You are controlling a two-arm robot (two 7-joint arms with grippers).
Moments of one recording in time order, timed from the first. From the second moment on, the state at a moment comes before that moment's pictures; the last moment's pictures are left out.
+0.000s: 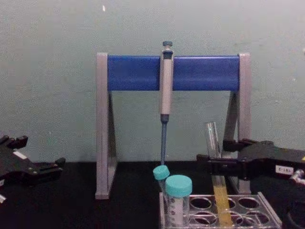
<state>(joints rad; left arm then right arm) -0.20 0.60 0.45 -1.41 -0.25 -0.12 0.03 0.35 0.46 -0.46 -1.38 0.43 0.06 0.53</state>
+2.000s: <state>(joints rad) -0.20 0.60 0.45 -1.41 -0.25 -0.12 0.03 0.34 0.46 -0.45 -1.39 0.45 0.04 0.55</state>
